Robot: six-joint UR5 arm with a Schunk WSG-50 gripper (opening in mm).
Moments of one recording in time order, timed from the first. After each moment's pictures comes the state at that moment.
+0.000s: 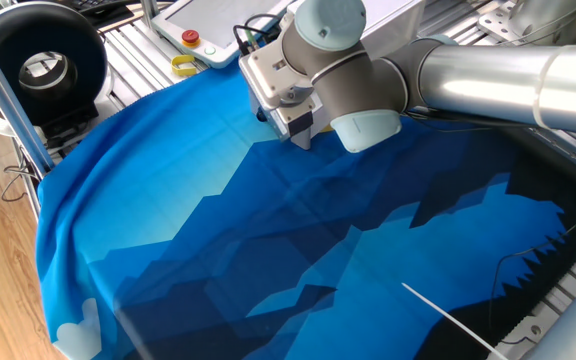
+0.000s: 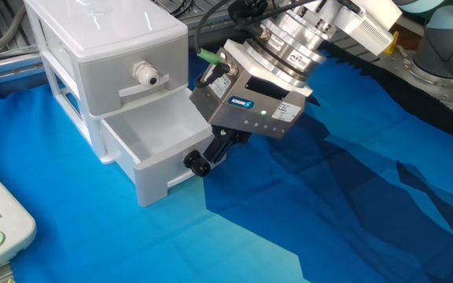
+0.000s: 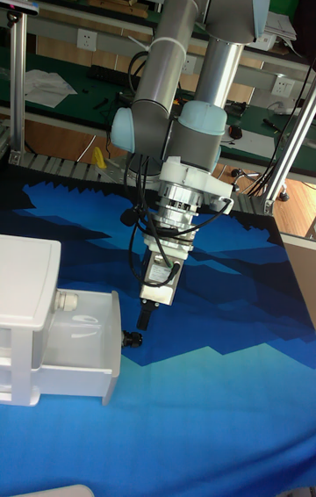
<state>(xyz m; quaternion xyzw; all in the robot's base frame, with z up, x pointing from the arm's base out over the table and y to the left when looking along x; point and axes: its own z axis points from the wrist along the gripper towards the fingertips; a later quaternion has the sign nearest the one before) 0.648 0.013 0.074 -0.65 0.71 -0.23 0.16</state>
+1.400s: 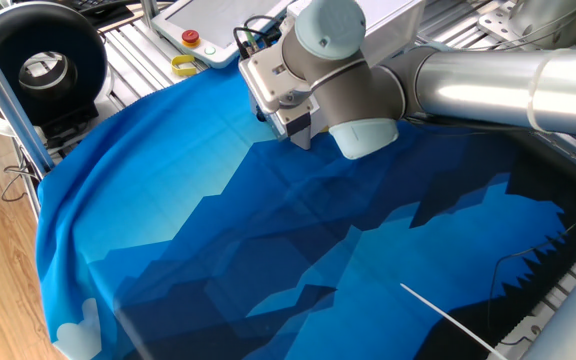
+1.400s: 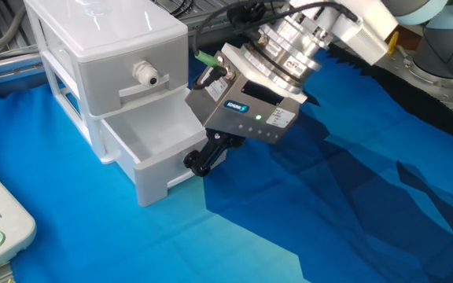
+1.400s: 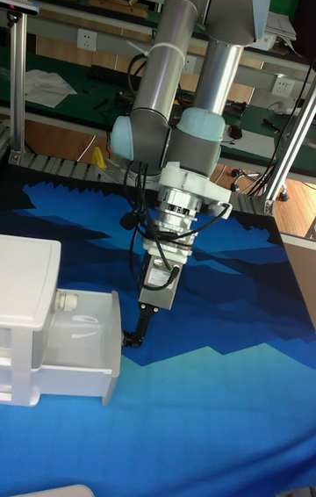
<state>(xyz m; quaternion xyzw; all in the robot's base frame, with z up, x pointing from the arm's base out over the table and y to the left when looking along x) 0.656 0.014 0.065 -0.65 0.70 -0.24 0.17</state>
